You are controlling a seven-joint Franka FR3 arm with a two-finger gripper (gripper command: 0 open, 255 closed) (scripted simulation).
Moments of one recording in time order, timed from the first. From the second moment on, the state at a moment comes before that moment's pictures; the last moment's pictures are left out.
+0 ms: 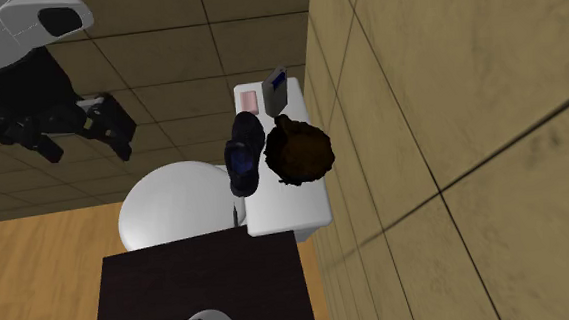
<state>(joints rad) 0.01 -0.75 -0.01 -2.44 0.08 1.56 0.16</state>
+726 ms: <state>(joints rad) -0.04 -0.49 -0.11 -2.38 0.02 1.78 0.06</state>
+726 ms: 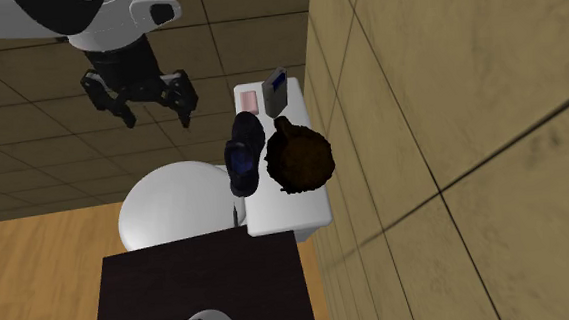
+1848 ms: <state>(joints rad) -0.12 0.11 -0.25 -2.01 0.06 2.02 -0.15</state>
